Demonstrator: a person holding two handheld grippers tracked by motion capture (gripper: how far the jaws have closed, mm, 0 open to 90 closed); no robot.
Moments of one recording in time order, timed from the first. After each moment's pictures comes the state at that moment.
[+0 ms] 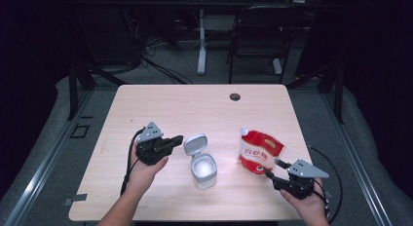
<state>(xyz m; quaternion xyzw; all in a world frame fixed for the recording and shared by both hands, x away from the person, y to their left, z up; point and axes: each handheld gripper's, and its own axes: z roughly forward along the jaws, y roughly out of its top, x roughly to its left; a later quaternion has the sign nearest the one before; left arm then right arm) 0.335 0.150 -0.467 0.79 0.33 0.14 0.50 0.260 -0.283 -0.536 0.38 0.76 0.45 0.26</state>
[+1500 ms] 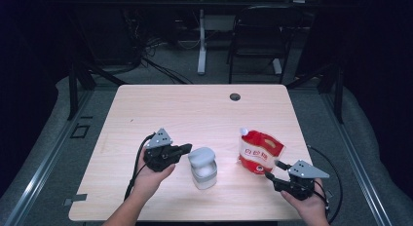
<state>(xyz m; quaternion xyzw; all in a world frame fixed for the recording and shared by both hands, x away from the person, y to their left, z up) 0.320 0.130 -0.472 0.81 0.30 0.11 0.50 0.260 -0.286 -0.539 0.38 0.76 0.46 0.25</state>
